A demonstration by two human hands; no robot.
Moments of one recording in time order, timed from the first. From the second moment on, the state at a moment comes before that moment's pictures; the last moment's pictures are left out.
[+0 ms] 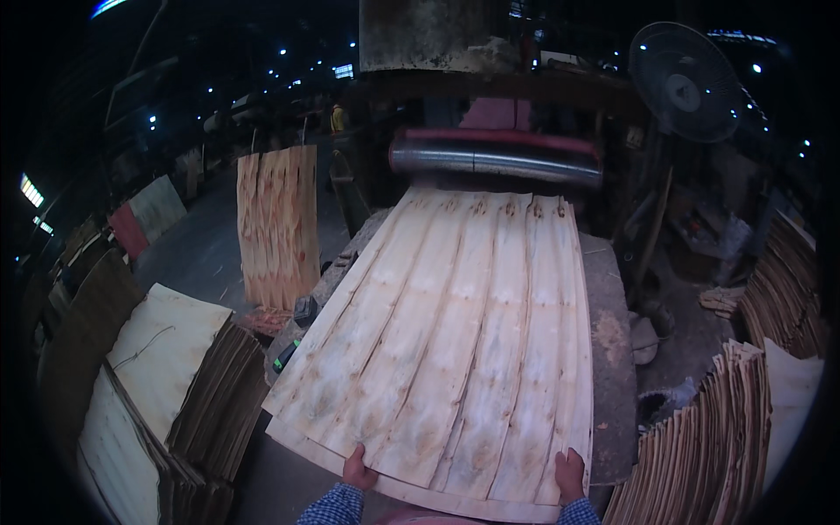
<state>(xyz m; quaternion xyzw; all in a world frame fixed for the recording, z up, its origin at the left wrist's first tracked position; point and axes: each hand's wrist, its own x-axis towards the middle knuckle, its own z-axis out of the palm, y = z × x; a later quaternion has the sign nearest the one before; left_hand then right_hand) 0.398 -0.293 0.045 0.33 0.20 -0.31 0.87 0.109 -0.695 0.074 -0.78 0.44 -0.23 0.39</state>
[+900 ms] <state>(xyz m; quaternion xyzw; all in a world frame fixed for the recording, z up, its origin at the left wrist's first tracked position) 0.407 -0.288 0.043 0.33 0.20 -0.36 0.85 0.098 -0.682 0.082 -0.59 0.44 -0.16 0.66</state>
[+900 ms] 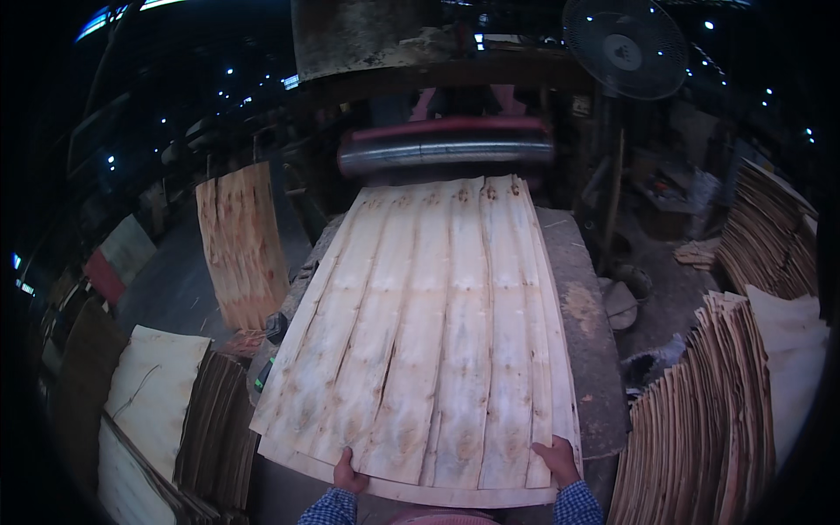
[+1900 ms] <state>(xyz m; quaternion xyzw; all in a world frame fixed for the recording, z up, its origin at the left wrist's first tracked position) 0.404 -0.290 0.050 0.32 0.15 -0.36 0.86 0.098 -0.683 0.063 -0.69 0.48 -0.17 0.52</state>
